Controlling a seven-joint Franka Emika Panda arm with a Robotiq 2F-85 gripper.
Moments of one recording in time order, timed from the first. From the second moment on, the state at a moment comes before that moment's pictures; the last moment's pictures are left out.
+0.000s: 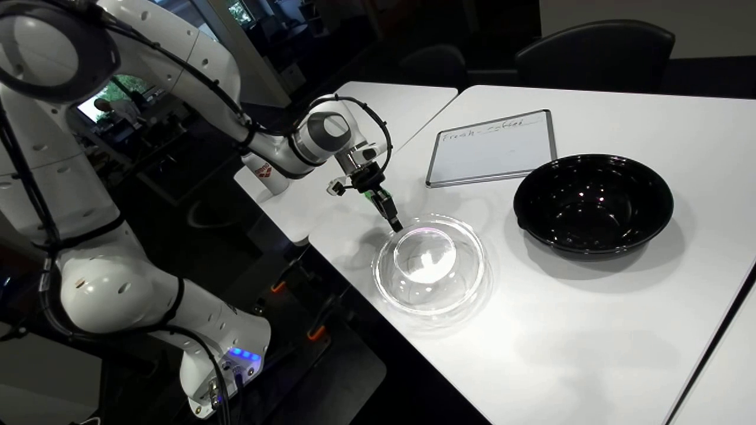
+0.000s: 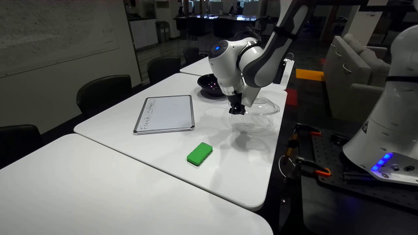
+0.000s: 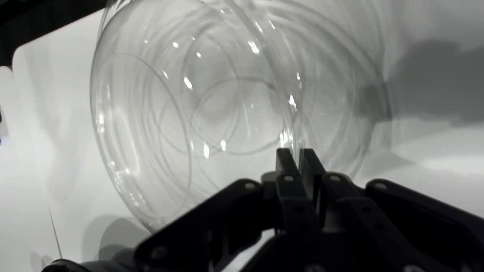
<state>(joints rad) 0.06 0.40 -0.13 -2.32 -0.68 2.39 0.76</state>
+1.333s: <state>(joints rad) 0.04 0.42 -0.19 -2.28 -0.65 2.65 0.73</state>
